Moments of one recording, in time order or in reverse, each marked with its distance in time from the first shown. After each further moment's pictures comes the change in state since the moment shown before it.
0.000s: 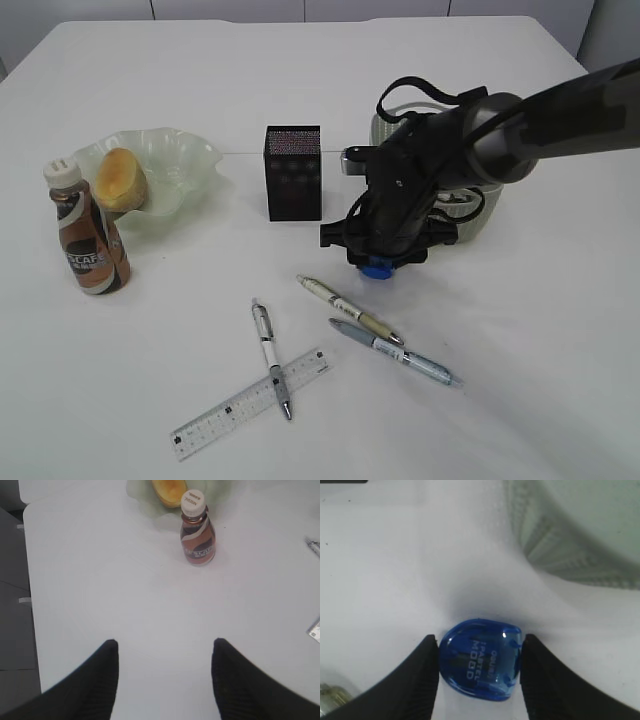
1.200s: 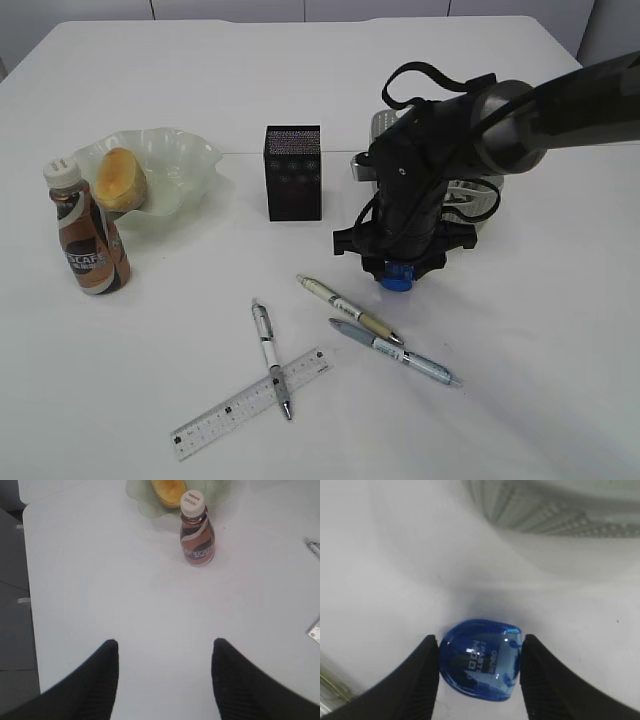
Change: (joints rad) left arm 0.000 0.000 0.000 -0.002 -0.002 0.000; right arm 0.000 -0.029 0.000 0.025 0.153 -0.023
